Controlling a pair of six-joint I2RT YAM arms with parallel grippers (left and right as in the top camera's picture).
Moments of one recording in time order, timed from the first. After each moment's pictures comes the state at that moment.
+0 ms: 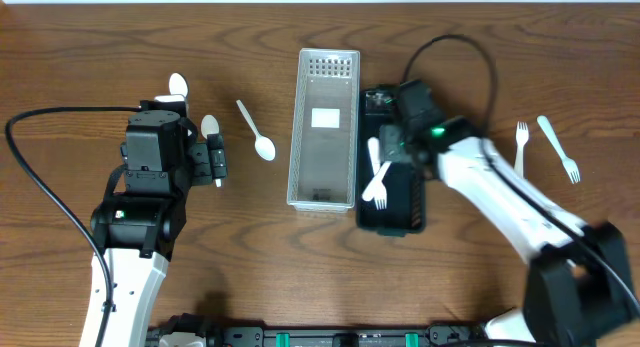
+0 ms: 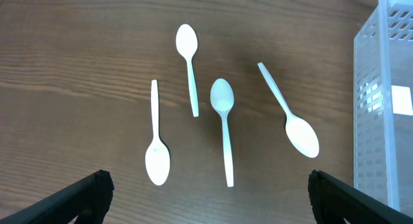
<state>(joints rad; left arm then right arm) -0.08 1.06 0.98 -0.71 -0.19 -0.09 0.41 1.65 1.17 -0.63 0.17 0.46</state>
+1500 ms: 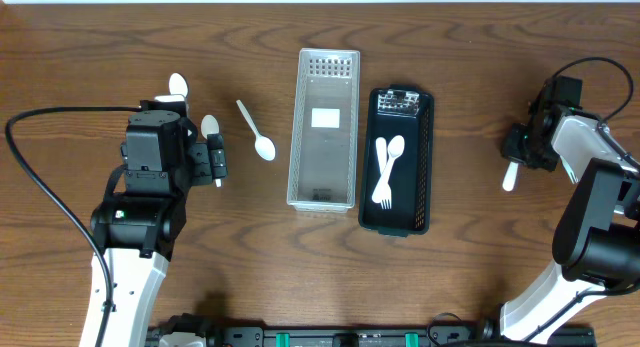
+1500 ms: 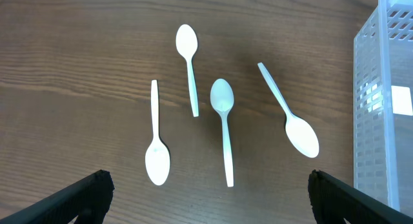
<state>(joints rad) -0.08 1.06 0.98 -0.71 -0.19 -0.09 -0.27 1.95 1.20 -0.60 0.03 0.17</state>
